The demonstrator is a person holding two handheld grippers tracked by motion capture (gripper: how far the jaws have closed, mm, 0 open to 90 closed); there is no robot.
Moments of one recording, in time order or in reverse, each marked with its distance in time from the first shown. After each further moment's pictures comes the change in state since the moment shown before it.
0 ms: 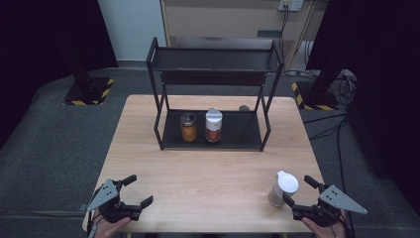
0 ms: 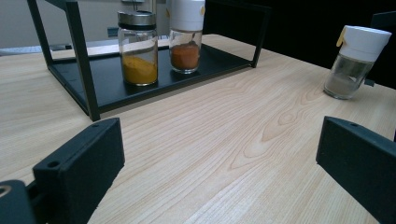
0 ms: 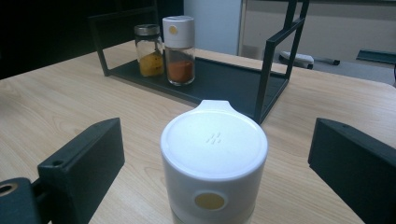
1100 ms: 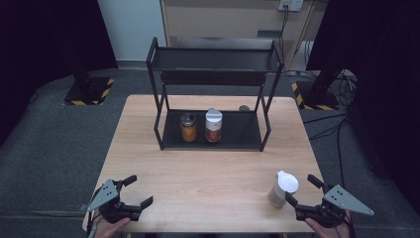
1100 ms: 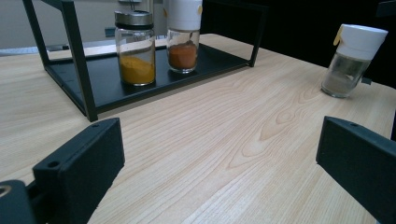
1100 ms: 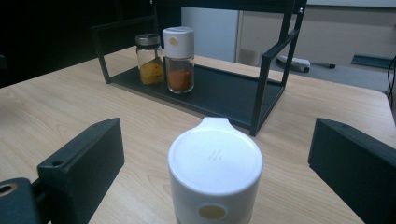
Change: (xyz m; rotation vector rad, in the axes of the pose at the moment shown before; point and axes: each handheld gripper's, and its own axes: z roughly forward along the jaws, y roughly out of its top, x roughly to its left) left arm 0.002 -0.001 0.000 -0.006 -0.014 0.006; right arm 0.006 0.015 -0.010 -0.009 -0.011 -0.002
